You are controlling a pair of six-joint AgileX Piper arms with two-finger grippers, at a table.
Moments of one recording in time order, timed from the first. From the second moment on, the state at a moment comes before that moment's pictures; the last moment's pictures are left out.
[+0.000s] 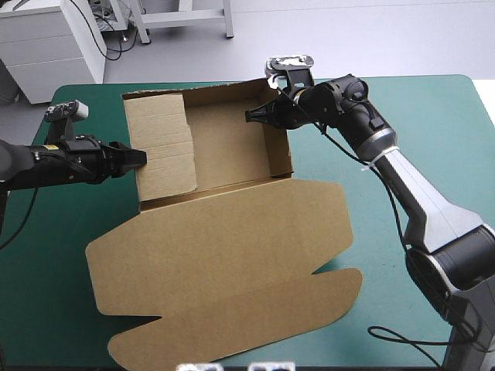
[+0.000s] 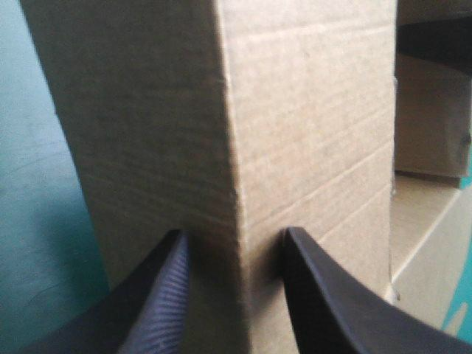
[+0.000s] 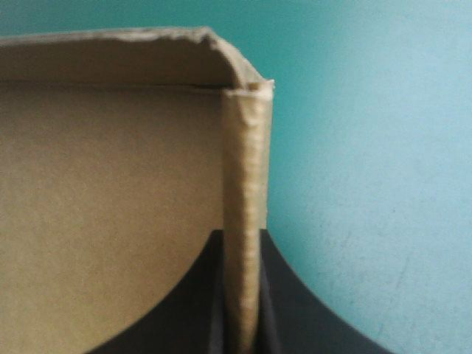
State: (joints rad) left arm 0.16 1.26 -1.29 -0.73 1.11 0.38; right arm 0.50 1.88 -1.96 0.16 0.88 0.12
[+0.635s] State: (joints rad) left arm 0.16 1.26 -1.29 -0.59 1.10 0.28; right arm 0.59 1.88 -2.03 0.05 0.90 0.15
